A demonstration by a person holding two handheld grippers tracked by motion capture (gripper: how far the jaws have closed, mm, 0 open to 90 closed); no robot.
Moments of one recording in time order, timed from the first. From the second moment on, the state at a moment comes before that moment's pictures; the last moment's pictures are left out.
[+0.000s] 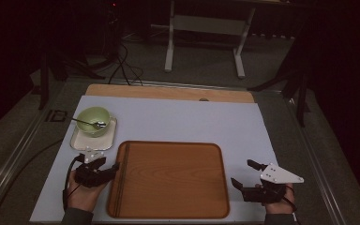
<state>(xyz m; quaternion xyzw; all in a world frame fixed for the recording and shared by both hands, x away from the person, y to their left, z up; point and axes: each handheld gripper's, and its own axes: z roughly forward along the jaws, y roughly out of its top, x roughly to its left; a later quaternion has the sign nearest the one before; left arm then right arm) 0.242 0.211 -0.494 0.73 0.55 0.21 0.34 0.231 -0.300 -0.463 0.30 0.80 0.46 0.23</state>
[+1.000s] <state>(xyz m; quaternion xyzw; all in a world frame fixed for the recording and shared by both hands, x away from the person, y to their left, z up) 0.243 0.241 -0.480 0.69 0.57 0.25 0.37 0.233 -0.300 -0.464 0.30 0.80 0.46 0.22</state>
